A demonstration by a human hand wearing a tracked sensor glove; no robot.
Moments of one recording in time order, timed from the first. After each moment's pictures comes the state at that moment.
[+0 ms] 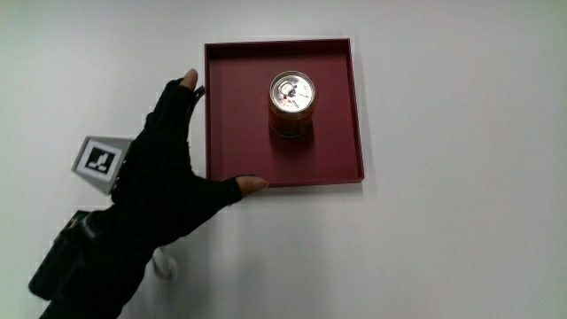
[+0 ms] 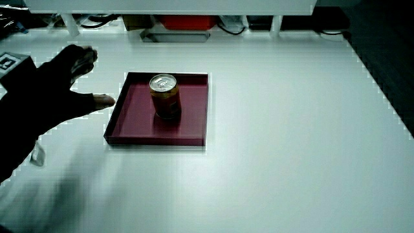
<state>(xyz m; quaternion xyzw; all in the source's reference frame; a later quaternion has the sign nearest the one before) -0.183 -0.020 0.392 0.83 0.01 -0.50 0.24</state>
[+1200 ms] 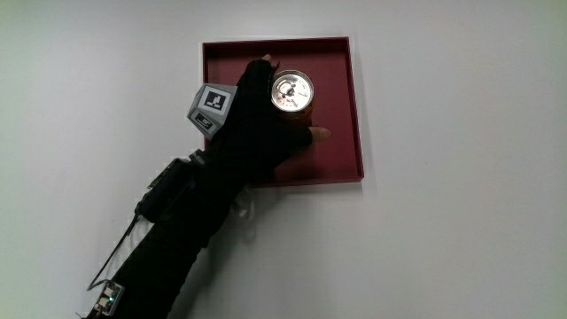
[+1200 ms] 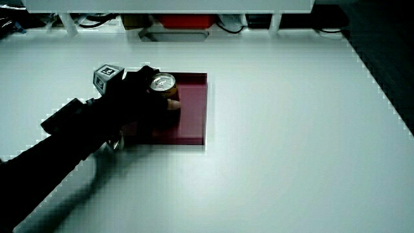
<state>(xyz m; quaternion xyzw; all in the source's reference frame) -0.108 -0.074 0.473 0.82 -0.02 -0.51 0.25</state>
